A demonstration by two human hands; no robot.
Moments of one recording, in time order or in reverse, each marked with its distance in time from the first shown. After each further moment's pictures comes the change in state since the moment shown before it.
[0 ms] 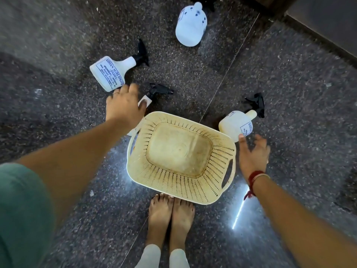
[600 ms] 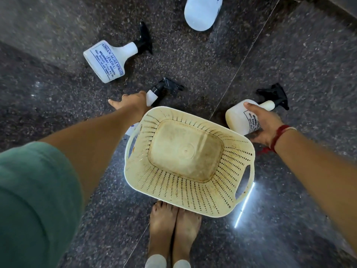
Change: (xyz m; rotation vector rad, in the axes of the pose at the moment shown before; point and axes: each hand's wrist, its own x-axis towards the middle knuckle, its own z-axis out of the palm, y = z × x) left_hand 0.043 0.005 0.055 0.044 -0.508 -0.267; right_hand 0.104 -0.044 0.033 0.451 -0.402 0.460
